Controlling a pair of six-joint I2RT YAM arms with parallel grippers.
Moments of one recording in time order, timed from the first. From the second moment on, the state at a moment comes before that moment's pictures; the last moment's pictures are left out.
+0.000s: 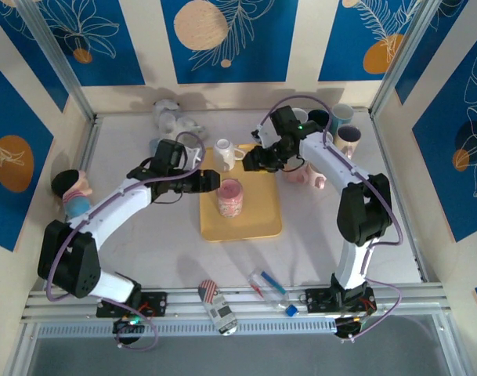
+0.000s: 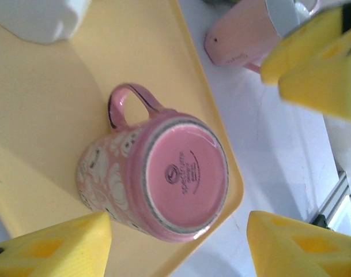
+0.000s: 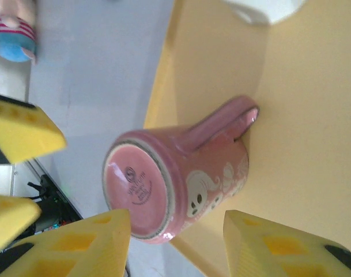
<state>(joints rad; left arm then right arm) -0.46 1.44 1.05 -0.44 0.49 -0.46 0.40 1.85 1.63 -0.93 -0.62 0.20</state>
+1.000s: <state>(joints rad) -0.52 1.44 0.84 -0.23 0.44 -0.83 0.48 2.09 1.81 -0.96 -0.65 -0.05</state>
